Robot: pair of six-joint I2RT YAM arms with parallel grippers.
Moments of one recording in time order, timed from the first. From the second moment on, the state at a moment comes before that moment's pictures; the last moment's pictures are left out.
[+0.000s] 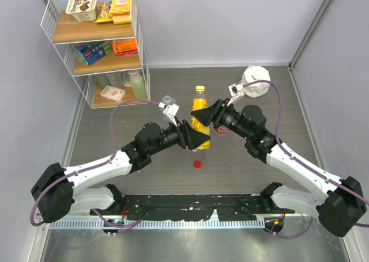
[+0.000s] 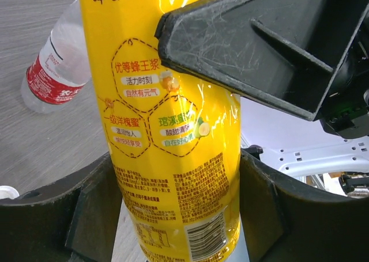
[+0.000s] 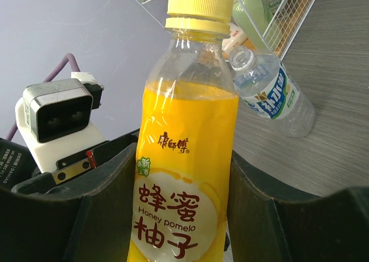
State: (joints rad) left arm -0.90 1.17 0.64 0.50 0.18 -0.78; right arm 0.64 1.05 0.74 0.31 -0.23 0.73
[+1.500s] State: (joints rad) left arm -0.90 0.64 0.45 -0.19 0.12 -0.65; right arm 0.67 1.29 0.88 0.20 -0.34 0.76
